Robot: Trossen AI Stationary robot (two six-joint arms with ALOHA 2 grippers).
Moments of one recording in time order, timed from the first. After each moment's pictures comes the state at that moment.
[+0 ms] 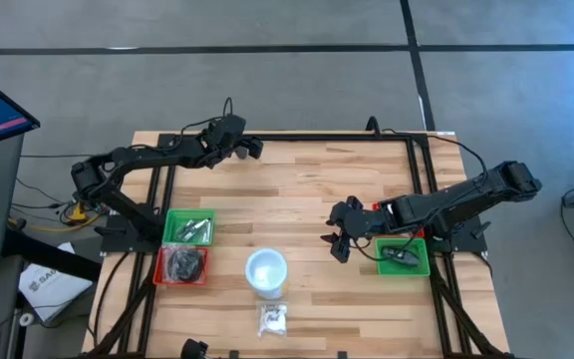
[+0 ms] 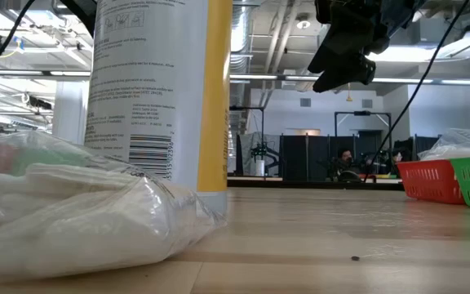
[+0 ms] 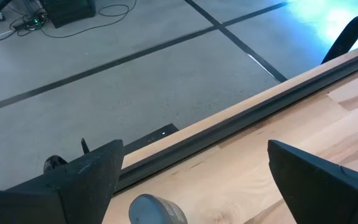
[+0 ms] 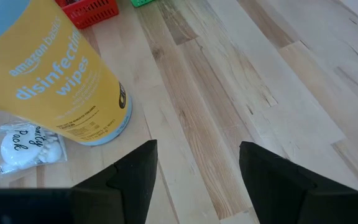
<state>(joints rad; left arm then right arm) 0.59 1.51 0.90 0.01 -0.48 -0.24 0.25 1.33 0.89 -0.36 0.29 0.55</state>
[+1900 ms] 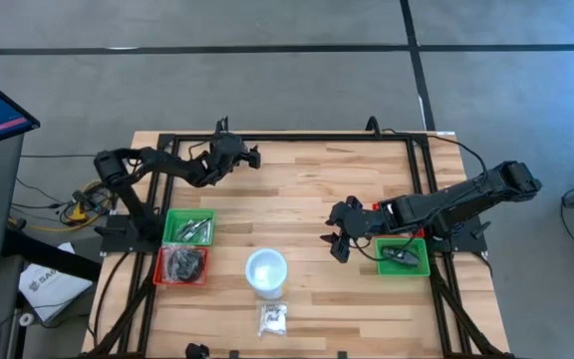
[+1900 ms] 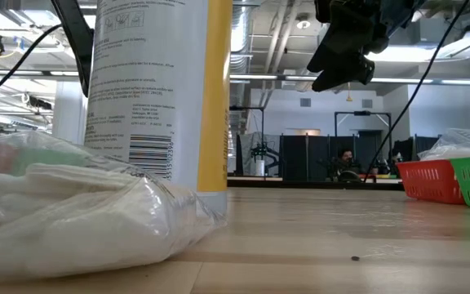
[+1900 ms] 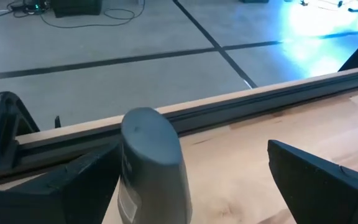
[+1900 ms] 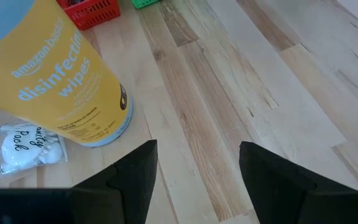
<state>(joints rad) 0.59 1.71 0.61 0.60 -0.49 -0.38 0.25 1.33 0.89 -0.35 0.29 0.54</state>
